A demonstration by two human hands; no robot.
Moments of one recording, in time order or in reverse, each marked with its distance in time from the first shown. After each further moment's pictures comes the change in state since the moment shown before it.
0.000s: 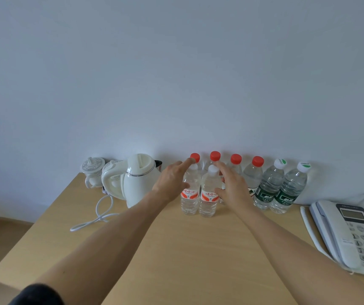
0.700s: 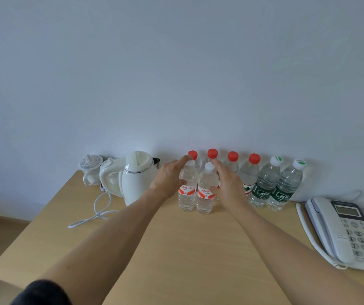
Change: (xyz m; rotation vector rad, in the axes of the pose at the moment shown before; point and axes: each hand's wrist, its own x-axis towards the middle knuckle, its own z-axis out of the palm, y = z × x) left_hand -0.002 -0.001 0.003 -0.071 0.041 -0.010; right_hand -0.008 -0.010 0.000 0.001 0.042 -0.001
